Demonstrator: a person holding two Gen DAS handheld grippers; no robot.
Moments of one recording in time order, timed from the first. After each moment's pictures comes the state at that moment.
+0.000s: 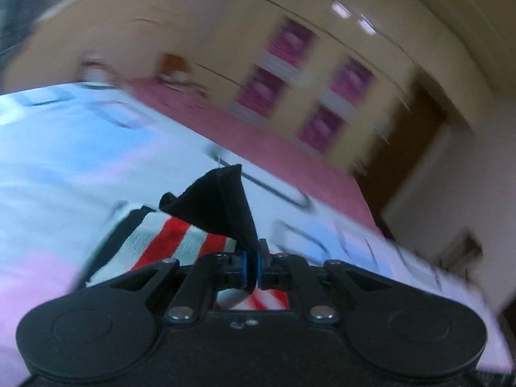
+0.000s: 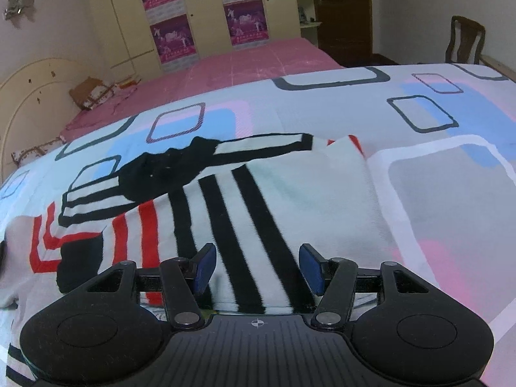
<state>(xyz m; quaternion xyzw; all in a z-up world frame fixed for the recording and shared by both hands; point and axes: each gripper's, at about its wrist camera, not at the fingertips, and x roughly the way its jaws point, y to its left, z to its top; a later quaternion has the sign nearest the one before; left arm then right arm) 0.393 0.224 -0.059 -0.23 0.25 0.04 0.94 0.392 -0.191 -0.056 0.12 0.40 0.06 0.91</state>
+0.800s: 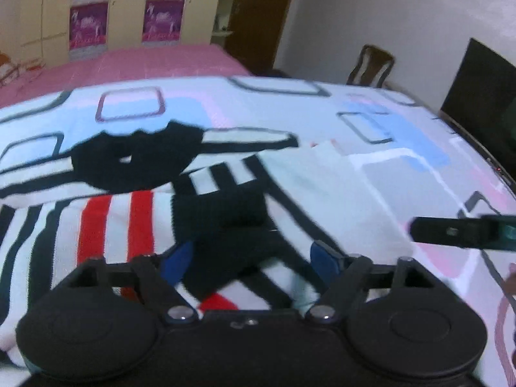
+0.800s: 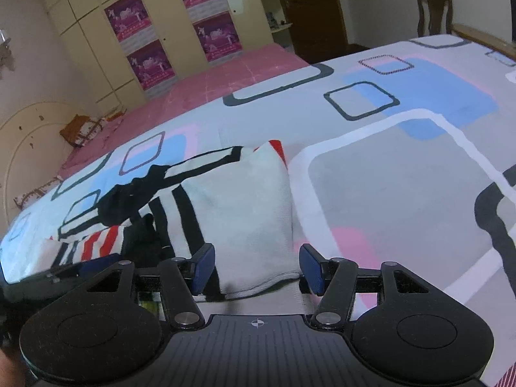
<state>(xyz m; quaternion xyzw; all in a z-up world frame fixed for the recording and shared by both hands) 0.439 -0.054 -0.104 -0.02 0.38 -0.20 0.90 0.362 -0.286 -0.047 0.20 0.39 0.04 0.90</state>
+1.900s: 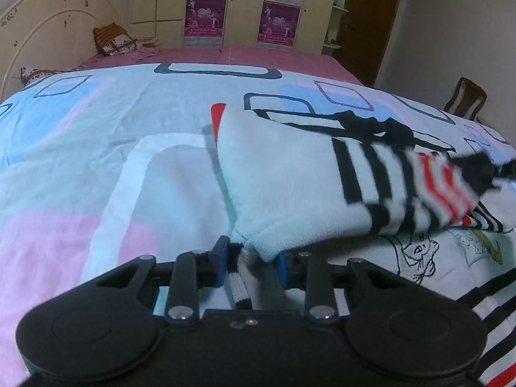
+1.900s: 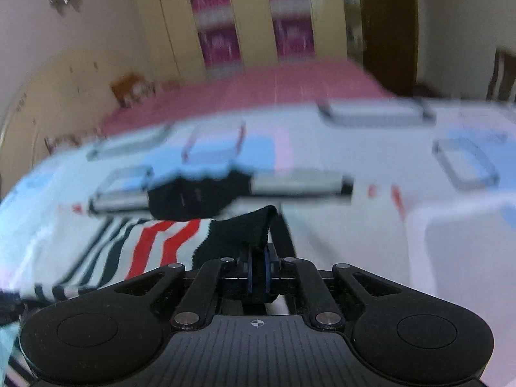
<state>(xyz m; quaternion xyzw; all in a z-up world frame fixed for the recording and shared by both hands) 0.372 0.181 -0.115 -0.05 0.39 -0.02 0.92 0.423 -0.187 -0.048 0.08 0.39 0.14 0.91</state>
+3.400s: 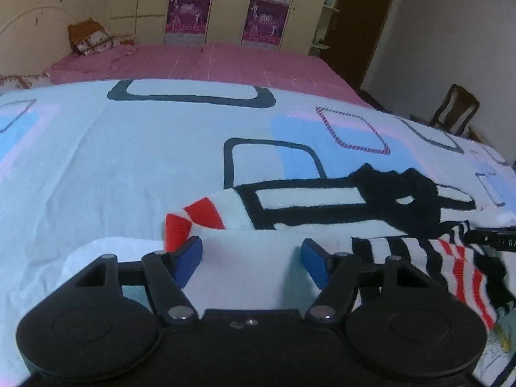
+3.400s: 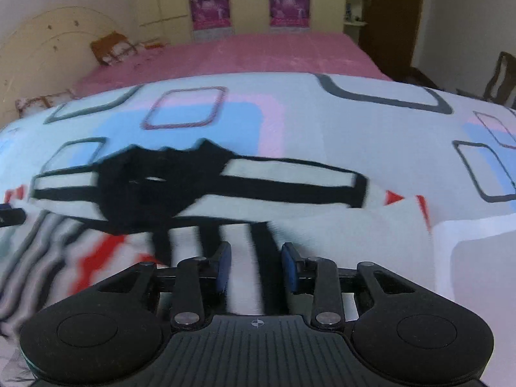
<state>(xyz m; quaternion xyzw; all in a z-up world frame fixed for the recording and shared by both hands) 0.514 0.183 -0.119 -0.07 0.40 -0.06 0.91 0.494 -0.165 -0.081 0.03 0.43 0.11 0.90</state>
